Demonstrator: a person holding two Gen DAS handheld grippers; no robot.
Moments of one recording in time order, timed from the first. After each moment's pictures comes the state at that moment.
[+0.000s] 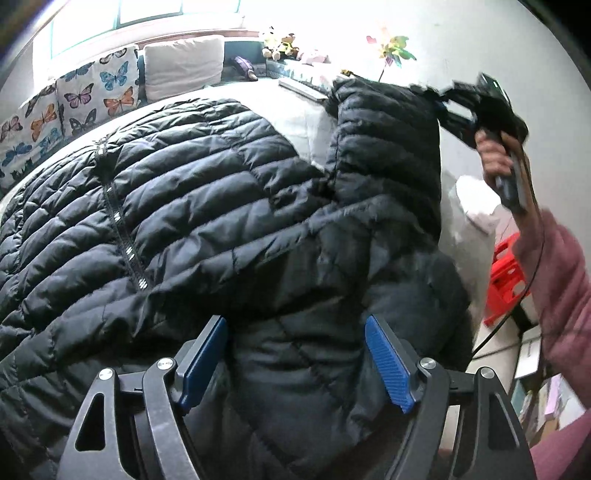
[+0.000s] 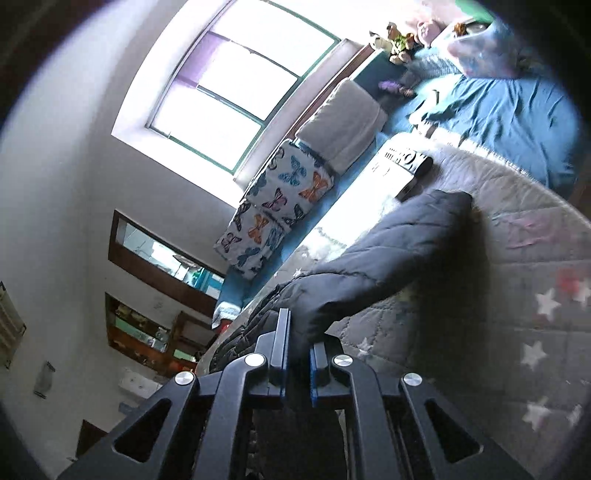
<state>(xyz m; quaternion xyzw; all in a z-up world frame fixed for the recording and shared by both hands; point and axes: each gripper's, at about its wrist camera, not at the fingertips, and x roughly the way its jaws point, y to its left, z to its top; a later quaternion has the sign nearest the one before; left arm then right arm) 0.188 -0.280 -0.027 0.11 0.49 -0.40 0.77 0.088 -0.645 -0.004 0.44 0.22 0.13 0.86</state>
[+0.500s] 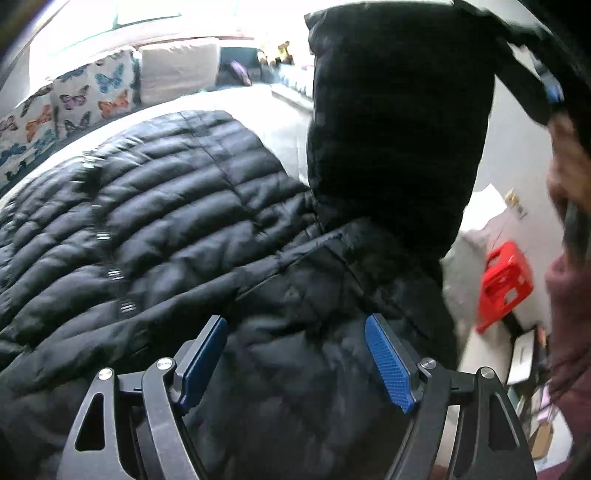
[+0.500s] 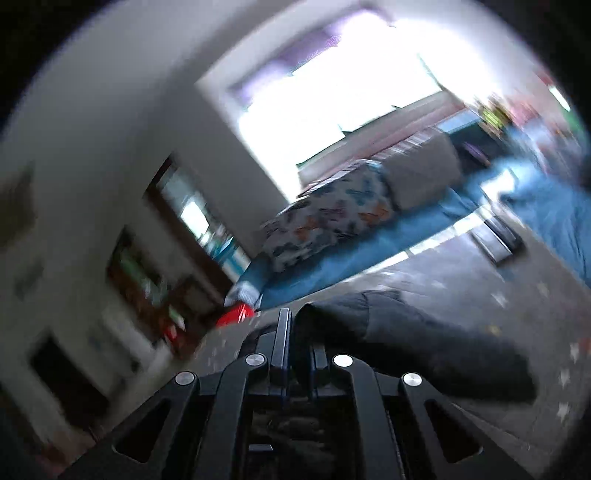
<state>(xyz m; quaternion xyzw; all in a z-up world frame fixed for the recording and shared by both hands) 0.187 -0.281 -0.008 0.09 0.47 -0.41 0.78 0.058 -0.487 0.121 0.23 0.16 0.20 0.94</state>
